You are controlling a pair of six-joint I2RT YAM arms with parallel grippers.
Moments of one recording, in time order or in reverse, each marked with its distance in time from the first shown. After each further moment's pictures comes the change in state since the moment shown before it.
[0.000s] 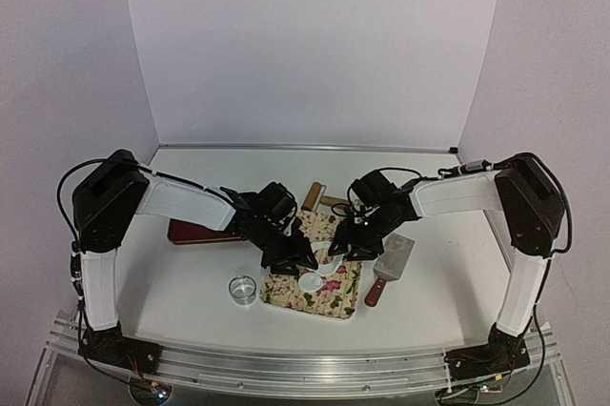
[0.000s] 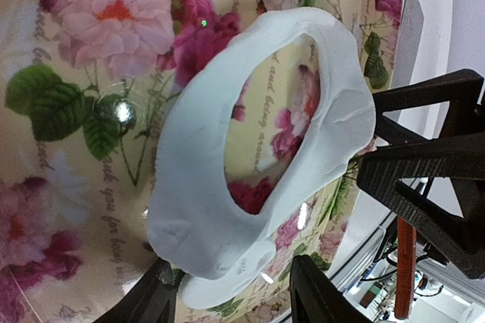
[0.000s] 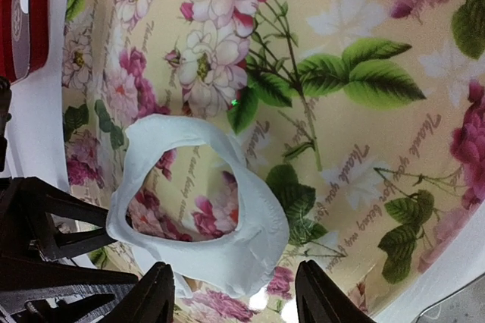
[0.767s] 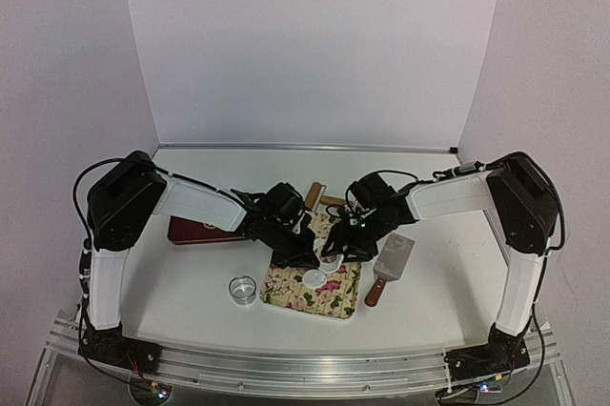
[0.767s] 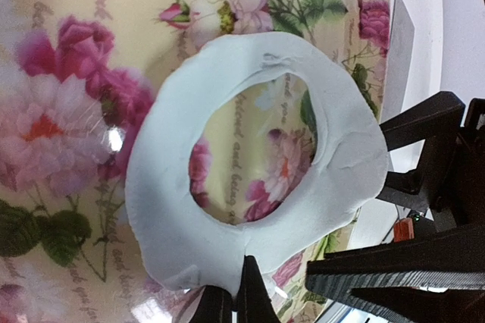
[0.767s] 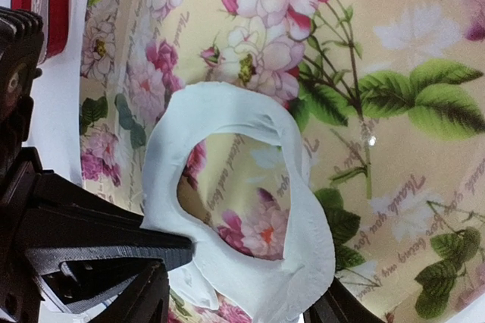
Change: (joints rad) left arm 0.000 0.099 0.073 0.072 -0.014 0.047; right arm 0.000 0.039 -0.007 0.079 -0.075 -0.029
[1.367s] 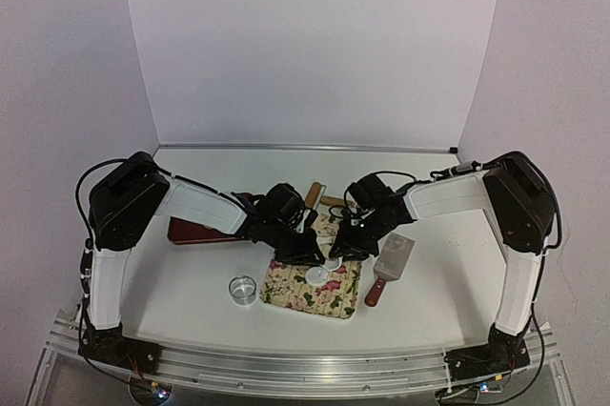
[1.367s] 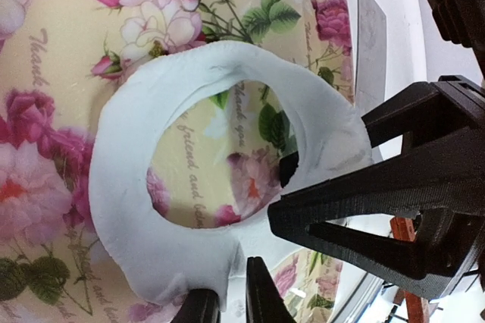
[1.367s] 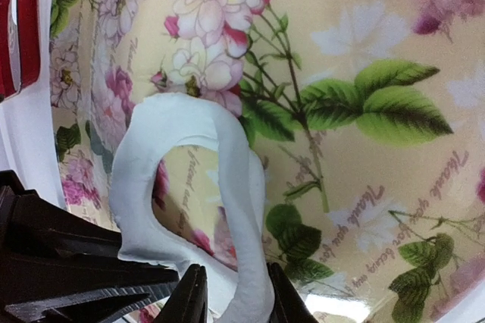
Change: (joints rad) left arm 0.001 0.012 -0.020 0.112 0.013 0.107; right arm -0.001 0.023 0.016 -0.019 0.061 0.061
